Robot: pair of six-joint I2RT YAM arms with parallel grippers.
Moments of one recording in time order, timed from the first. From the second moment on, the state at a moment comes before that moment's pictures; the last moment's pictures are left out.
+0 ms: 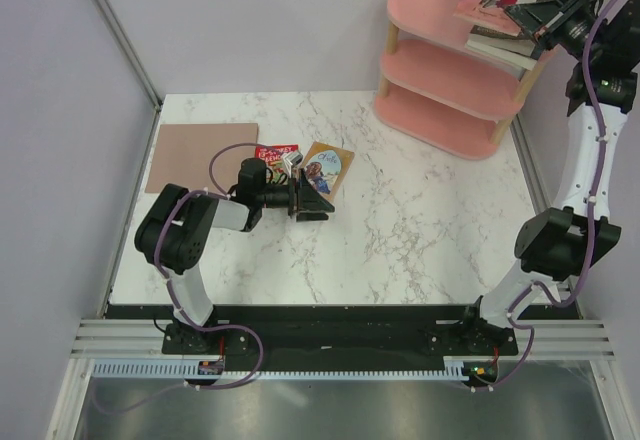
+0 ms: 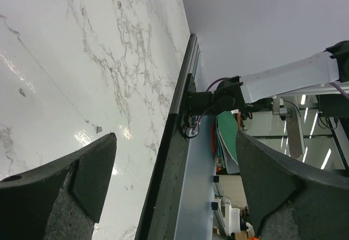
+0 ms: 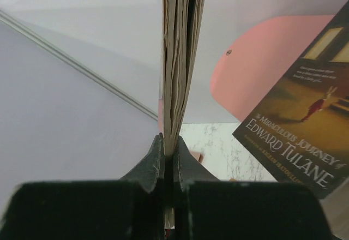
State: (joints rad) left arm -0.35 1.83 0.74 0.77 1.10 -0.95; right arm -0.36 1.77 2.06 -0.10 -0.88 0.94
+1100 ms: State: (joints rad) left arm -0.36 1.81 0.70 0.70 1.06 -0.89; right arm -0.49 1.92 2.03 -0.07 -0.97 1.12
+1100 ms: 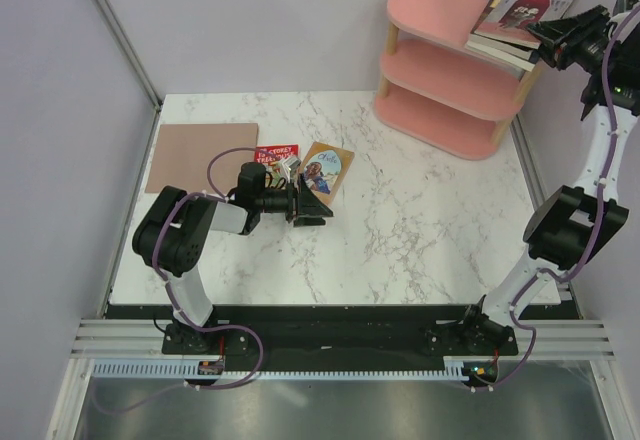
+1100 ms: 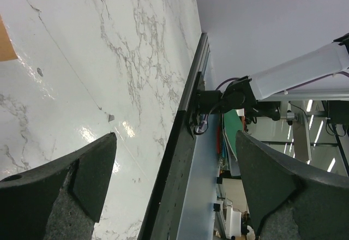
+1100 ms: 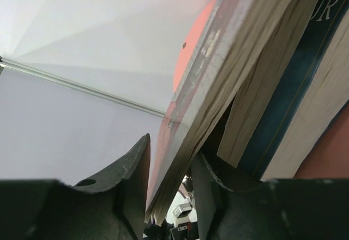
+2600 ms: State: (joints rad) left arm -0.36 1.81 0.68 0.69 1.05 -0.88; right arm -0.61 1.71 1.82 -0.22 -0.95 0.98
